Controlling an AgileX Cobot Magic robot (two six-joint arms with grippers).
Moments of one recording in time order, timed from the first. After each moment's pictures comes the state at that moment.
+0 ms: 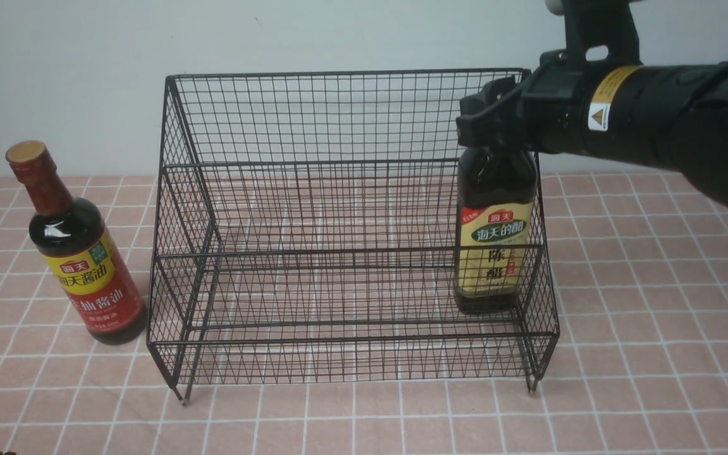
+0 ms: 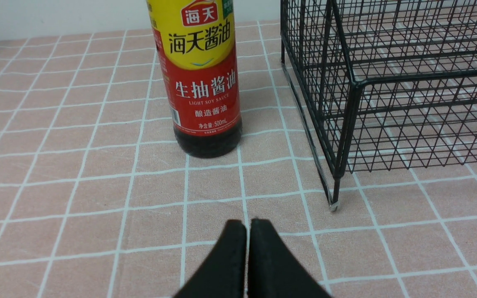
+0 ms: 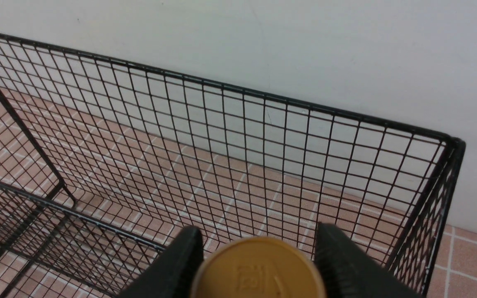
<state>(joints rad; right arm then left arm) 0.50 1.52 -1.20 -0.25 0.28 0.38 -0.04 -0.01 0.02 -0.04 0.39 0.07</state>
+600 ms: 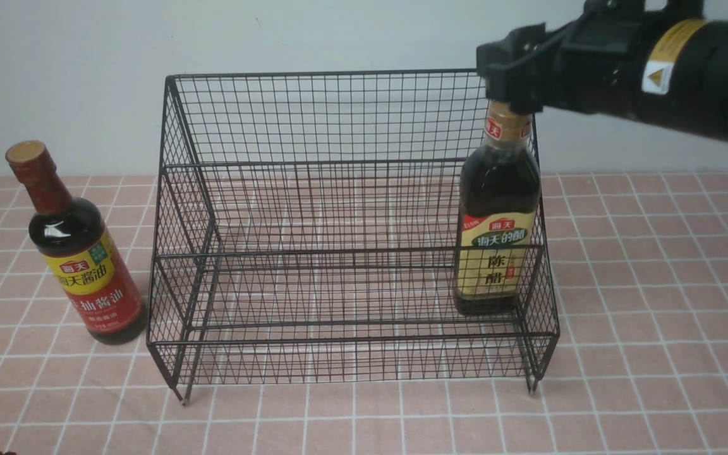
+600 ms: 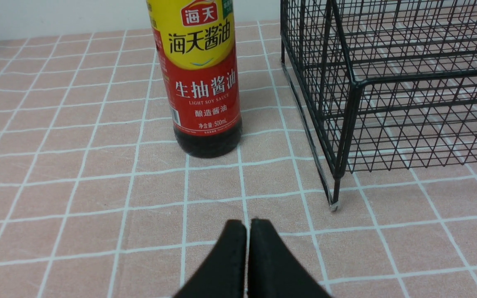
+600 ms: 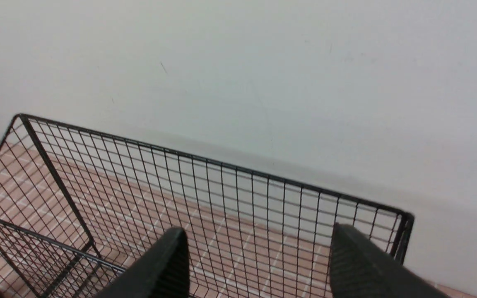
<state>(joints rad) 0.50 1.36 -1.20 -0.28 0.29 0.39 -0.04 -0.01 0.02 -0.04 0.39 0.07</state>
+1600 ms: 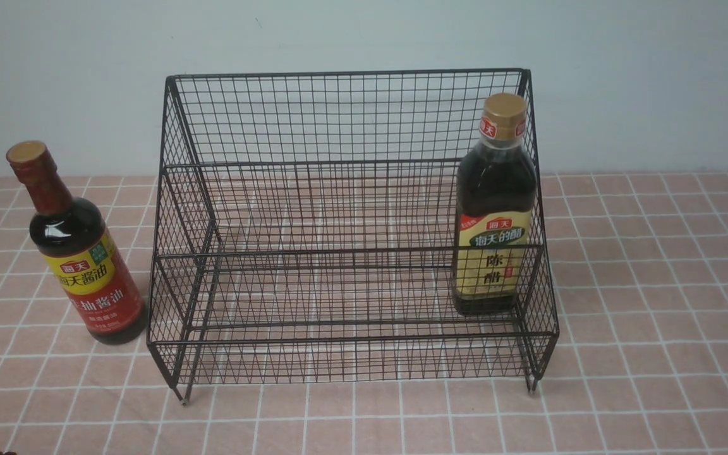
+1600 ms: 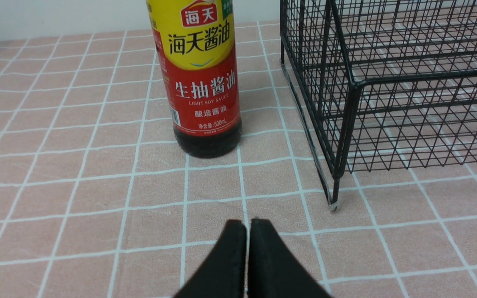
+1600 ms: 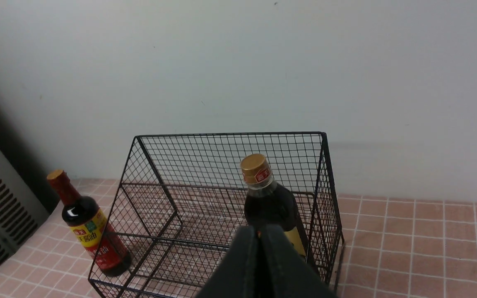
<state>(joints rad) 0.50 0.48 -1.21 -0.04 1.09 0.33 -0.04 -0.01 0.02 -0.04 0.39 0.07</state>
